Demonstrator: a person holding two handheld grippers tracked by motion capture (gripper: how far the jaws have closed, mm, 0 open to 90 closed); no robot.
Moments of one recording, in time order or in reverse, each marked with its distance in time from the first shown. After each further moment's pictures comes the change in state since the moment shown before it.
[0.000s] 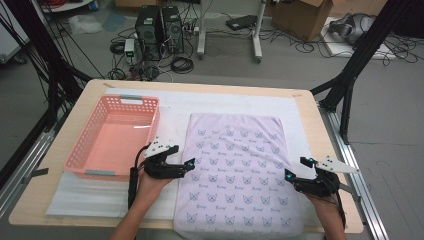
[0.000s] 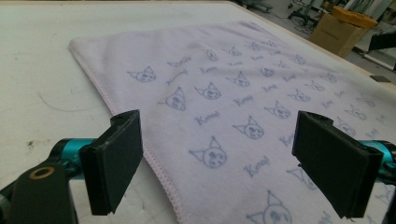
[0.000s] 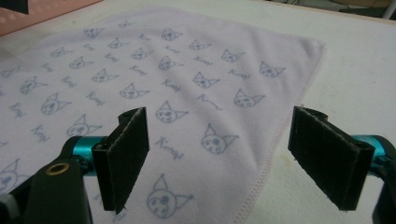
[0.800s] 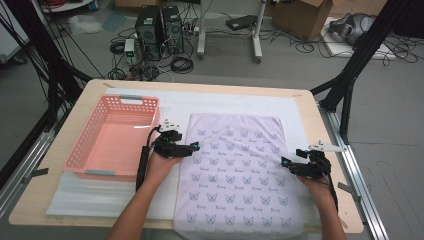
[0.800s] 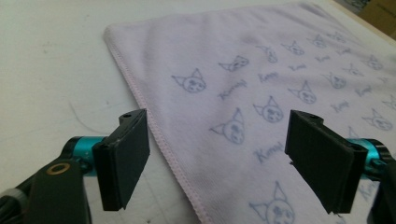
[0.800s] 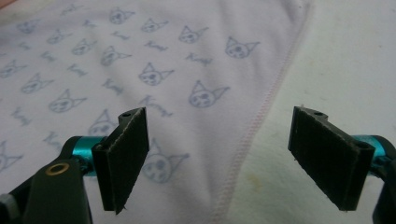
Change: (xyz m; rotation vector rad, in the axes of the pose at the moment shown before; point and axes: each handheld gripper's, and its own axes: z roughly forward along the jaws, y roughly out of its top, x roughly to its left) left arm 0.030 0.034 0.047 0.166 0.136 -0.078; right arm -0.040 0.009 0.048 0.140 -0.023 0.134
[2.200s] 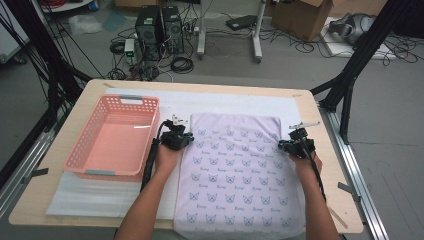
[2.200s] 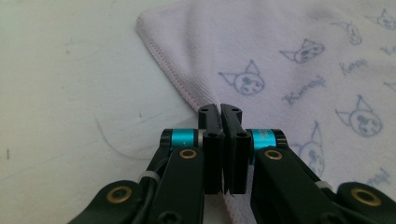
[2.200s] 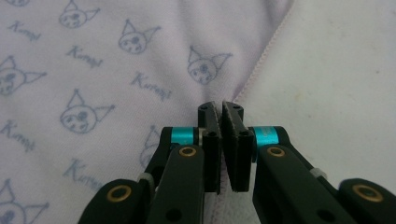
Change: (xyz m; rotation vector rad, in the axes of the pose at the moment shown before) left arm 0.007 0.007 0.039 0.093 0.161 0.072; right arm -0.001 0.050 0.054 0.218 -0.174 -0.038
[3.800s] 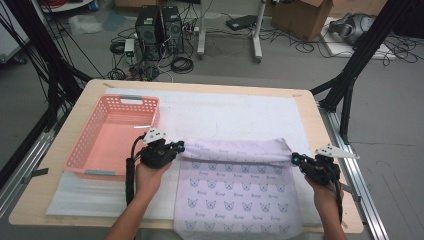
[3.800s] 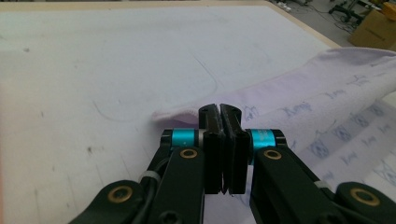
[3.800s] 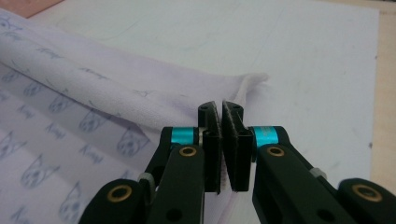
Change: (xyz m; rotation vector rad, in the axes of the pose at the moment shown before) left arm -0.019 -0.041 -0.108 -0.207 -0.174 -0.072; right arm 0.025 -0.067 -0.096 -0.280 0.100 0.002
